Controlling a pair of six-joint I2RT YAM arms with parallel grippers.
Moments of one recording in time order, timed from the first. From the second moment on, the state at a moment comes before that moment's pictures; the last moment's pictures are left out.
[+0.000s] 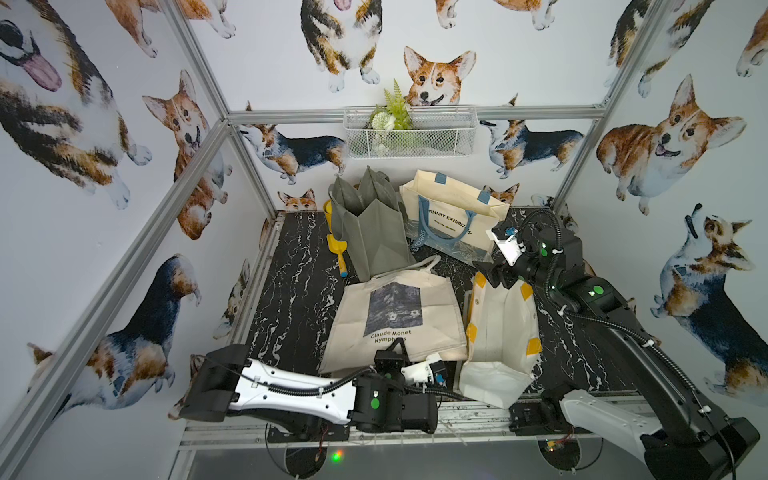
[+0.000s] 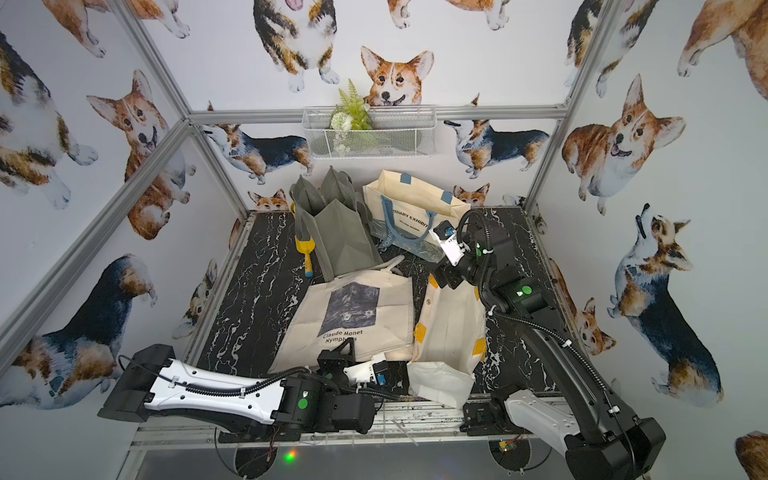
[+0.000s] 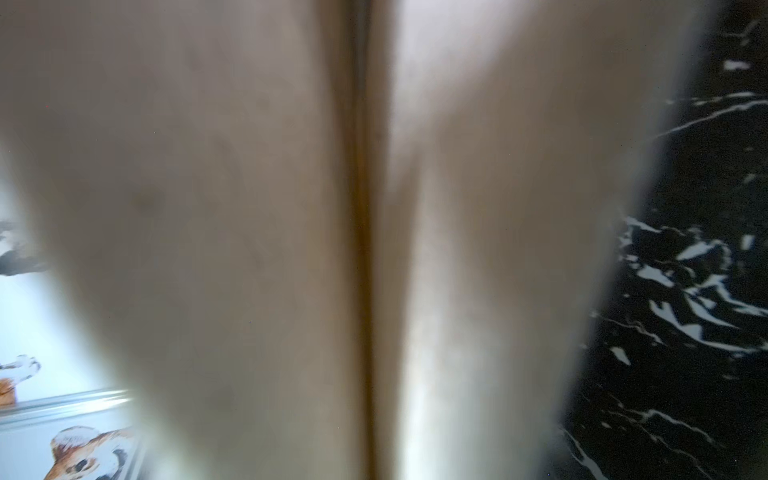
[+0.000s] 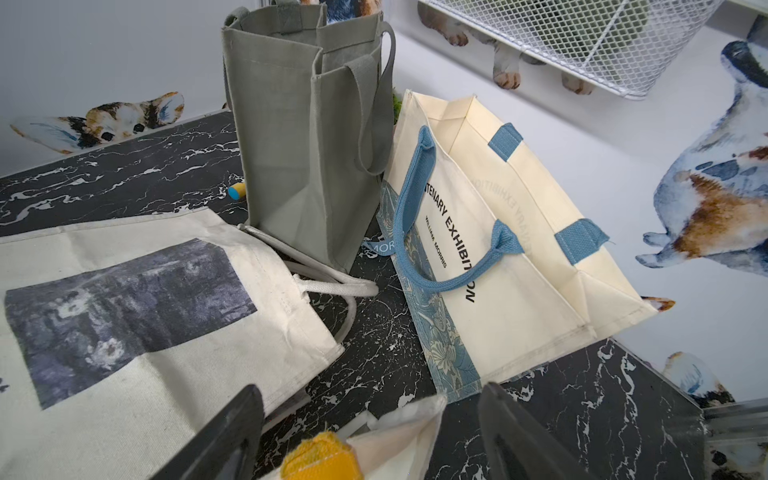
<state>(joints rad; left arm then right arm) -1.67 1.22 0.76 -0.79 -1.14 0.09 0.43 1.02 1.10 -0.52 -0.25 -0.31</state>
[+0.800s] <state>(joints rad) -1.42 0.99 0.82 -0.97 -0.34 0.26 0.43 1.04 1.17 -0.63 -0.39 -0.23</state>
